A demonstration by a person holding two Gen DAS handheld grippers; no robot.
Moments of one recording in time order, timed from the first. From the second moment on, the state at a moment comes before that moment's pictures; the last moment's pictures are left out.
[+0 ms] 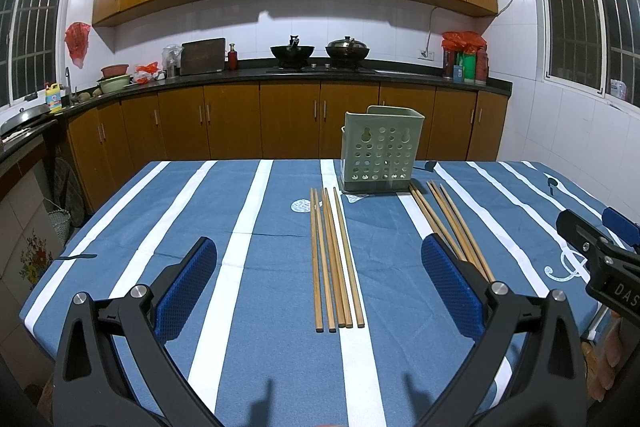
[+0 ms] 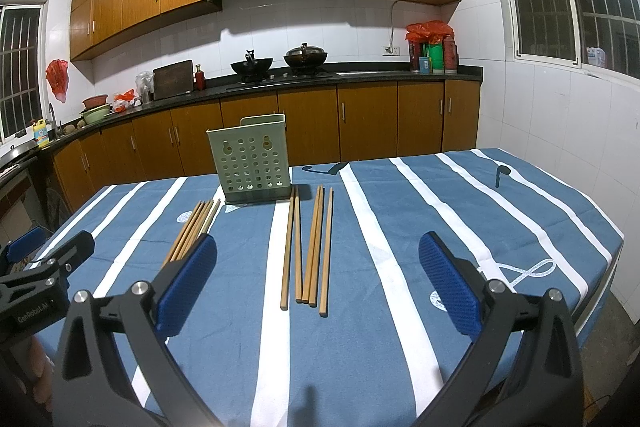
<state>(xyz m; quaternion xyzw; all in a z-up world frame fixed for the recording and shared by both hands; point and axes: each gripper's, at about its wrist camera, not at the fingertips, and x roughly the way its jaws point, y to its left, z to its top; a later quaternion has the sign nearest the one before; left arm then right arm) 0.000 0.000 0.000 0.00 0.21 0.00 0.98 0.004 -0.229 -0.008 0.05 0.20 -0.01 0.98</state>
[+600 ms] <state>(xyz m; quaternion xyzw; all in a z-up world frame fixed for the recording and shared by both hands) 0.002 -0.002 -0.002 0.00 0.21 0.00 0.98 0.005 -0.228 -0.009 0.05 0.20 -0.01 0.98</state>
